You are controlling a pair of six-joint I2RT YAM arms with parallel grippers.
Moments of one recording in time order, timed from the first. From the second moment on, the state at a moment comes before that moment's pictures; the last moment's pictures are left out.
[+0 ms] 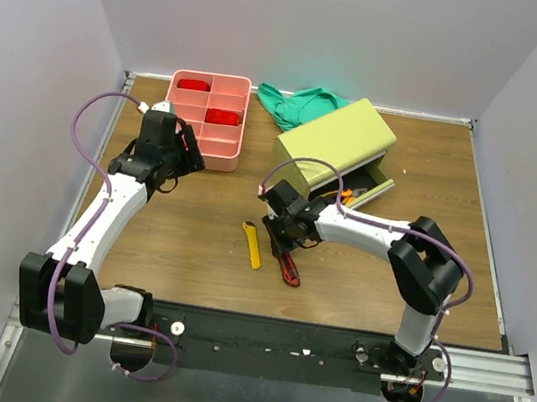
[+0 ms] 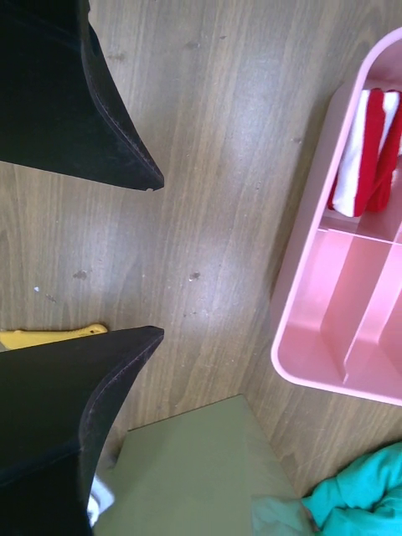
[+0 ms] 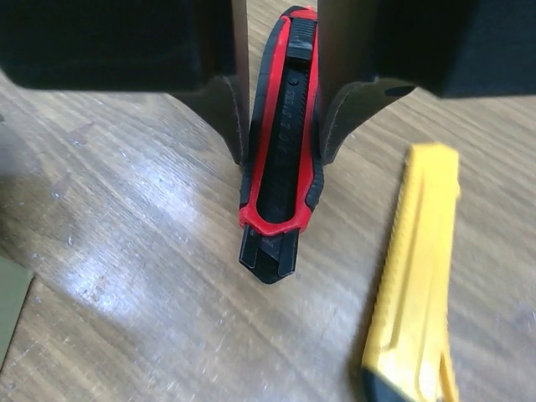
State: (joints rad) left arm -0.14 1.22 1.00 -0.47 -0.03 -0.53; right arm 0.91 1.87 1.21 -0.52 0.04 0.23
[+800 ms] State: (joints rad) left arm -0.10 1.29 1.10 -0.36 0.05 -0.50; right arm 0.73 1.57 1.36 -1.10 -0.19 -1.16
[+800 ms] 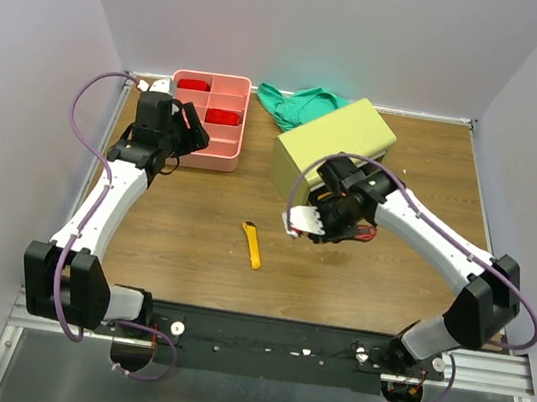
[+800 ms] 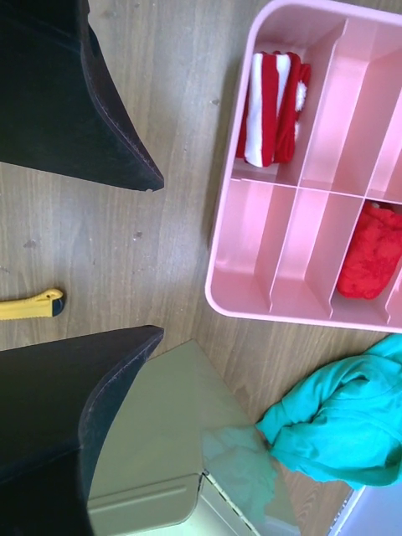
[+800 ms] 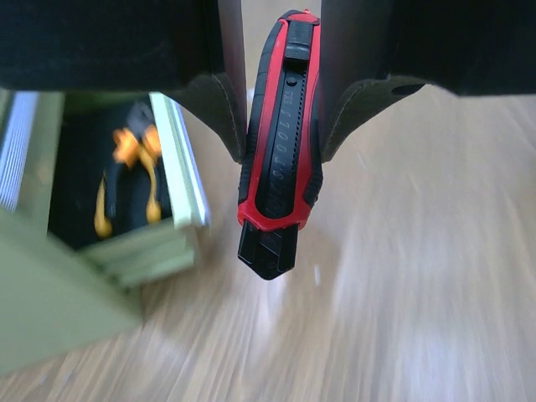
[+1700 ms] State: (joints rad) left arm -0.10 1.31 1.12 -0.31 0.12 -0.50; right arm 0.50 1.79 1.37 -0.78 -0.01 -1.74
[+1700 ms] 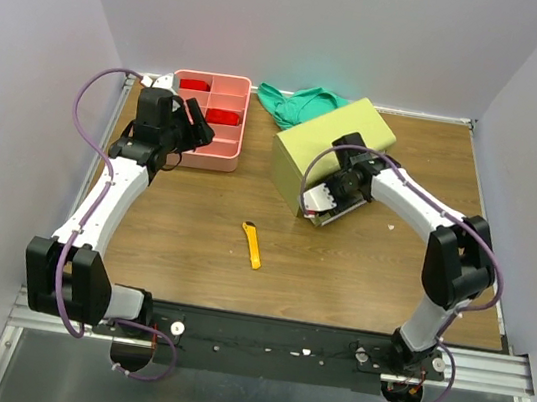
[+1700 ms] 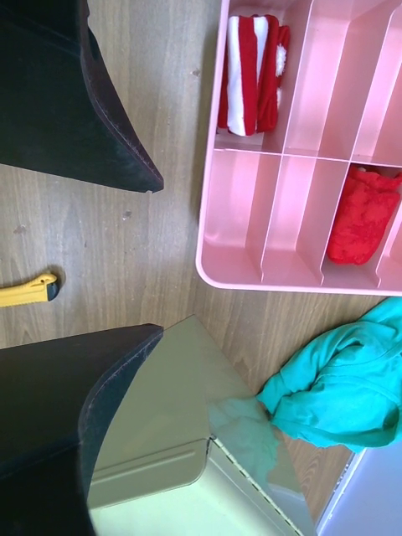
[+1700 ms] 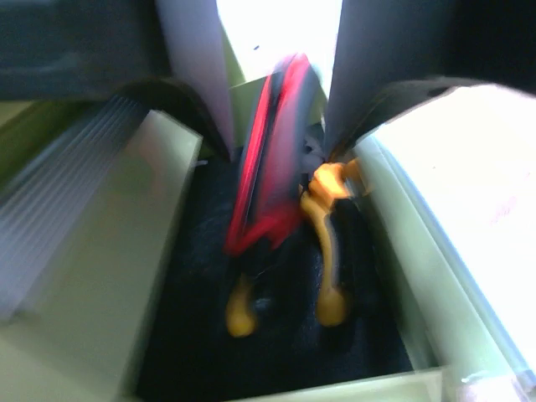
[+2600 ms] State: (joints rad) left arm -0.48 1.54 1.02 -0.41 0.17 -0.49; right arm 0.45 1.36 1.18 -0.69 0.04 -1.06
